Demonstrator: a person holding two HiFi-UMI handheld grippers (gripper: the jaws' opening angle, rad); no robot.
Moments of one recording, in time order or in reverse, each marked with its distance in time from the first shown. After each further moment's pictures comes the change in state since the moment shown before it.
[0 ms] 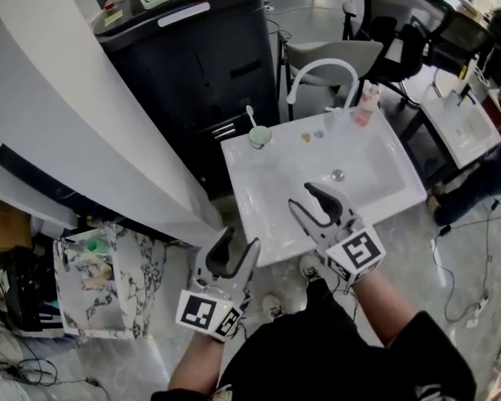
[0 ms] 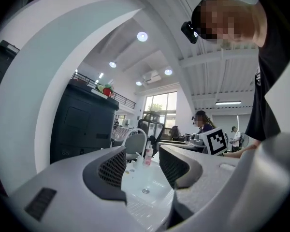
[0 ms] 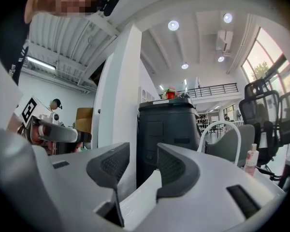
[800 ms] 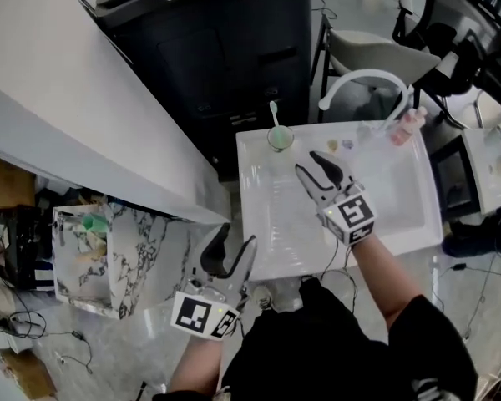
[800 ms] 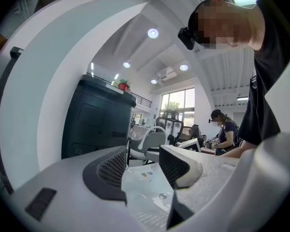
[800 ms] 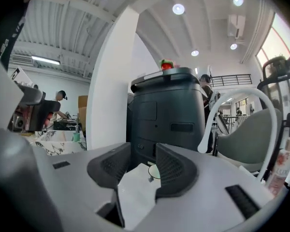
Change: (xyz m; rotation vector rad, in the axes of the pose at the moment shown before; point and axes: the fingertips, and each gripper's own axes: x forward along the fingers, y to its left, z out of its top) left arm 0.074 0.067 -0.015 -0.032 0.026 0.222; right arm 0.152 -0.121 -0.082 -0.021 0.142 0.125
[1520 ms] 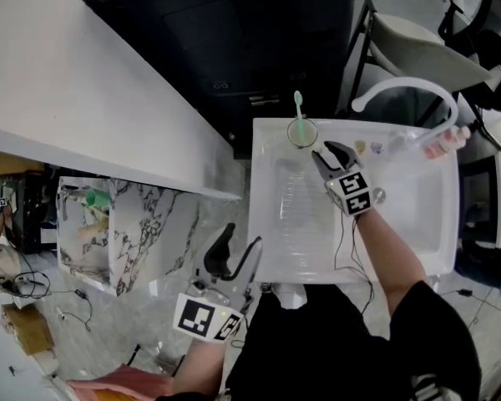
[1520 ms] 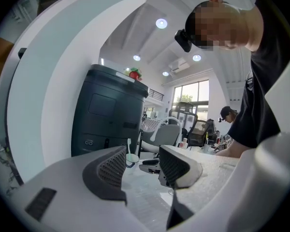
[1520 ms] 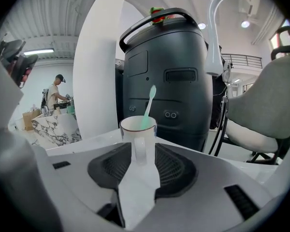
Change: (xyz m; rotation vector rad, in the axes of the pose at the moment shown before) left arm 0.045 0.027 -0.033 -0.028 0.086 0.150; right arm 0.107 -0.074 -0.159 -0.003 0.267 0.078
